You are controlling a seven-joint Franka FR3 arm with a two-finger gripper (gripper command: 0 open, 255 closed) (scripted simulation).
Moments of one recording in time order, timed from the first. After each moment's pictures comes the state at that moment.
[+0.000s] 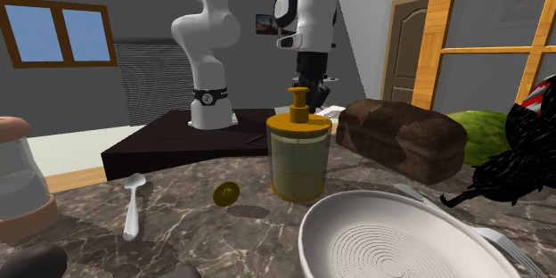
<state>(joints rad) -0.49 -0.37 1.44 -2.64 0.54 2.49 1.64</state>
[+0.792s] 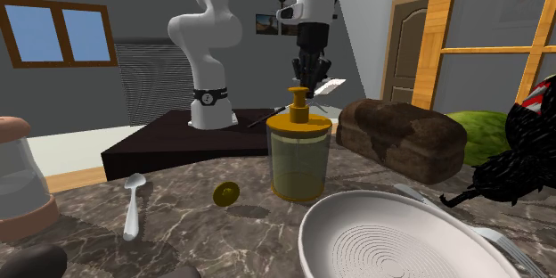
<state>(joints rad) -0.26 -0.53 1.16 -2.60 0.57 2.26 1.60</state>
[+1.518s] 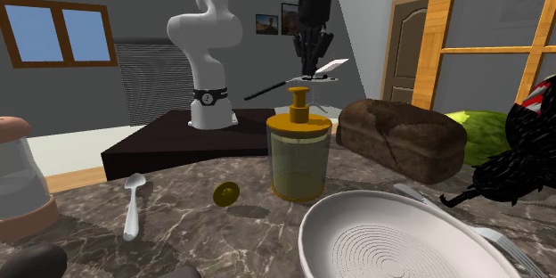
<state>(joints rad) -0.19 -0.63 1.02 -2.53 0.54 2.07 1.59</state>
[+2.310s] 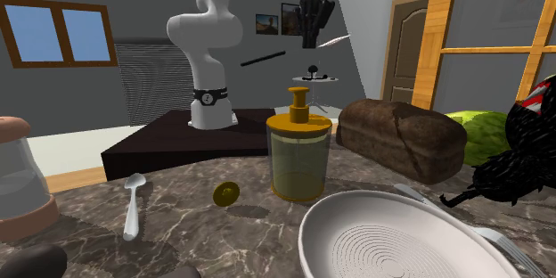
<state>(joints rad) -0.16 -0.70 0.90 -2.43 0.50 1.89 1.58</state>
